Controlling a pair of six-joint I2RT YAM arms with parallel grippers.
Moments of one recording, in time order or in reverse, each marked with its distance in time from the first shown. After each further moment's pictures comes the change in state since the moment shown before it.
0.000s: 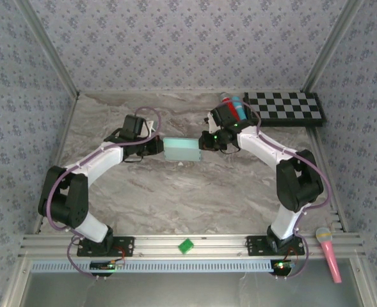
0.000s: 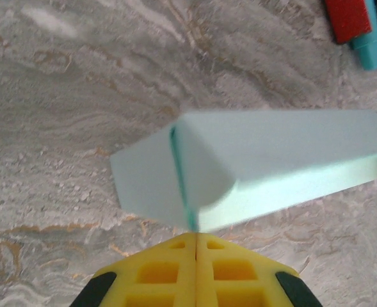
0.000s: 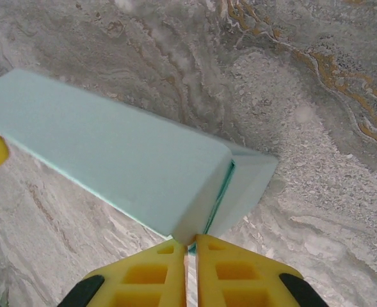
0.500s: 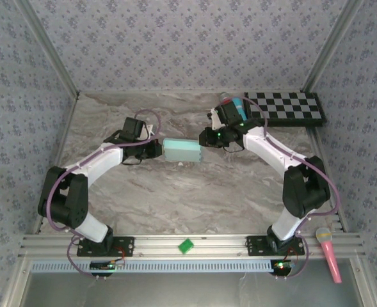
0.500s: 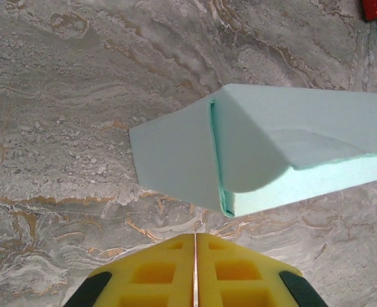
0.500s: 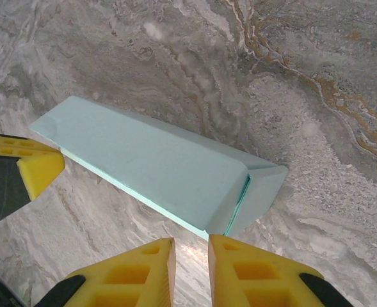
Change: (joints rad) left arm 0.000 -0.015 -0.011 -0.042 -0.014 0.014; right arm -0.019 -0.070 -0.008 0.014 -0.028 0.005
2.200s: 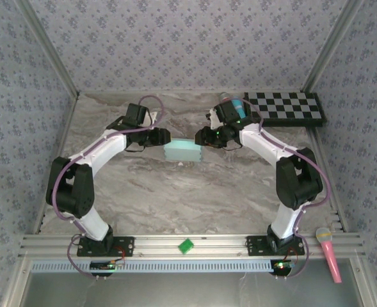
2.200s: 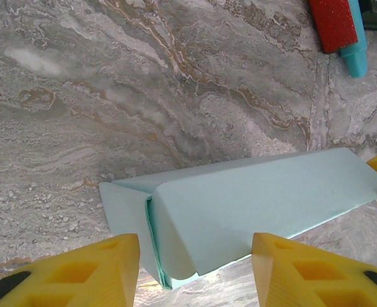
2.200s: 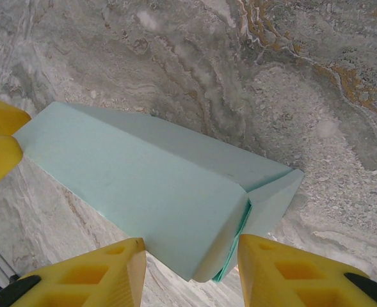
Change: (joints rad) left arm 0.005 0.122 0.222 -0.091 0.048 0.020; right arm -0.018 0.099 0.034 0.014 -0.079 0.026
